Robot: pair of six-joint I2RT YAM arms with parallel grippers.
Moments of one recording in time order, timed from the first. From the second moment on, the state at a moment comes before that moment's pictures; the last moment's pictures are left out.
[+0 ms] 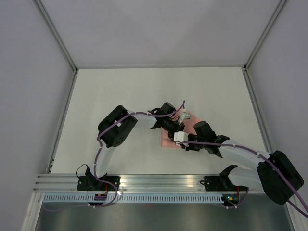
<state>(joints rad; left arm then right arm) -0.81 2.18 1.29 -0.01 0.97 -0.06 0.60 1.15 0.39 -0.12 -0.32 -0.82</state>
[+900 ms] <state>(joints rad) -0.77 1.75 1.05 0.06 0.45 -0.09 0.47 1.44 0.68 -0.46 -0.54 -0.91</state>
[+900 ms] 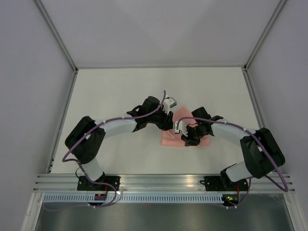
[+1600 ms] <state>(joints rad) -1.06 1.44 0.68 0.44 -0.09 0.09 0.21 2.01 1.16 -1.11 -0.86 -1.12</state>
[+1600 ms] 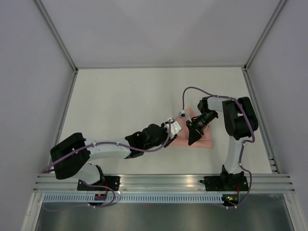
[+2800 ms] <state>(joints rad) -1.31 1.96 0.89 0.55 -0.26 0.53 0.19 2.16 1.25 -1.30 -0.87 -1.13</state>
